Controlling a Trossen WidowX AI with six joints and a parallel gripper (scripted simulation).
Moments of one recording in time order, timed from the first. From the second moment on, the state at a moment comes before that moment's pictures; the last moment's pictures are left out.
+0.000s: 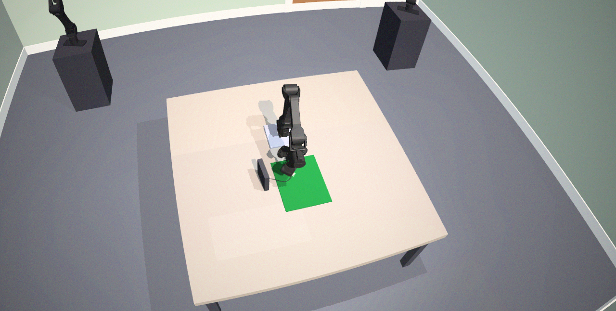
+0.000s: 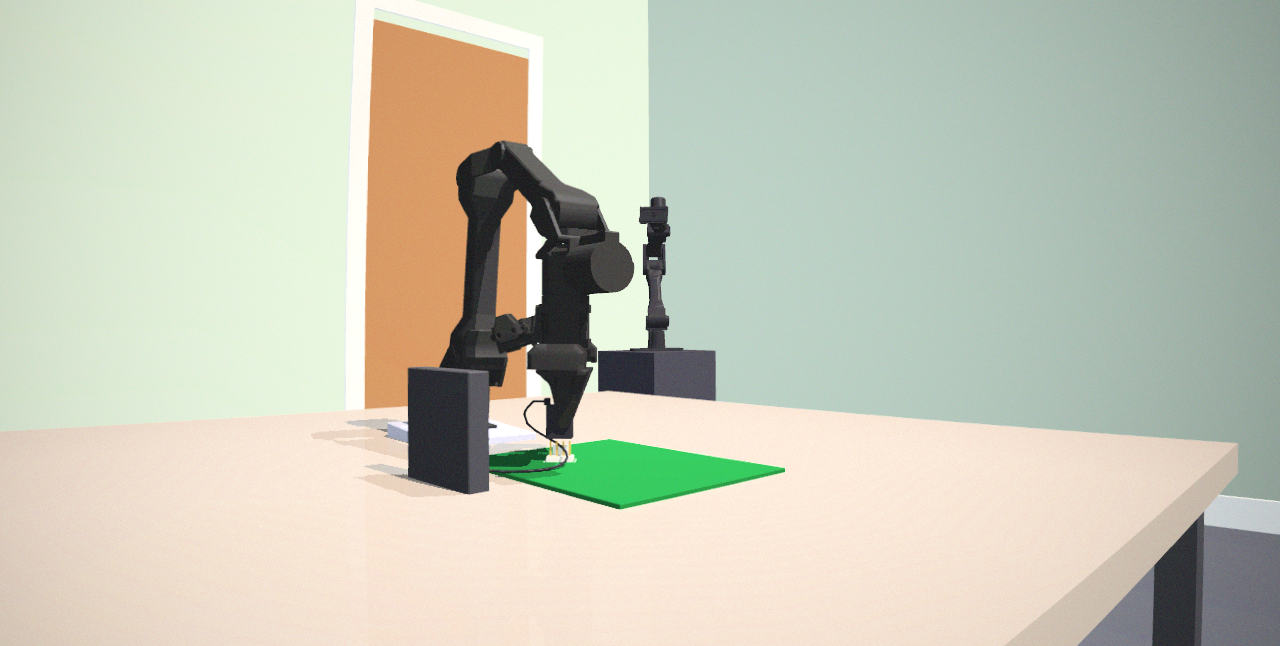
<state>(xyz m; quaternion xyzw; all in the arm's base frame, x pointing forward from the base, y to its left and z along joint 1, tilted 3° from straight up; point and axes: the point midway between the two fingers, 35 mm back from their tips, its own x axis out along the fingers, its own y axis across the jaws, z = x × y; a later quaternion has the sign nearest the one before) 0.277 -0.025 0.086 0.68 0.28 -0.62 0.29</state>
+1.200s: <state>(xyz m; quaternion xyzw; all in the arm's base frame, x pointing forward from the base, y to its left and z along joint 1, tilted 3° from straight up) 0.278 -0.025 0.081 0.68 0.28 -0.62 0.29</state>
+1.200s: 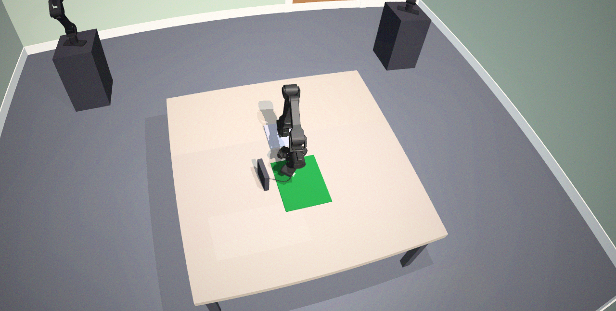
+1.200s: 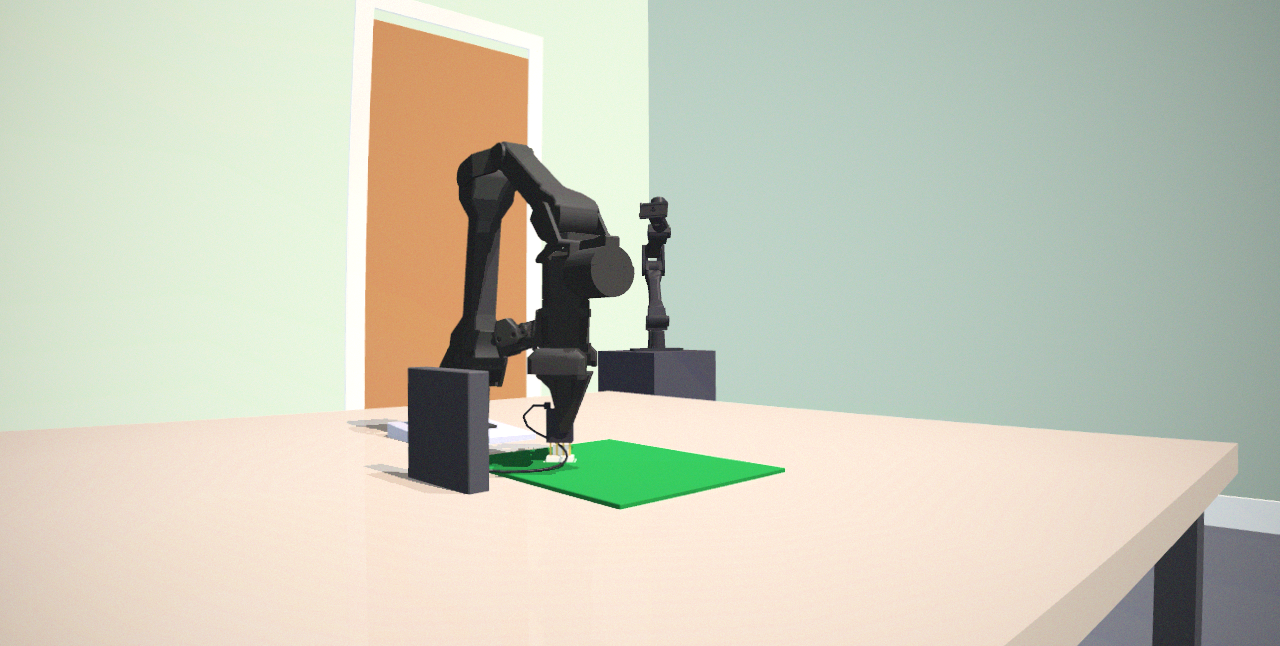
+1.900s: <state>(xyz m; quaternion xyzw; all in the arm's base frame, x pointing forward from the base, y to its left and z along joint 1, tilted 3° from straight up) 0.279 -0.024 0.073 0.68 0.28 -0.62 0.29</state>
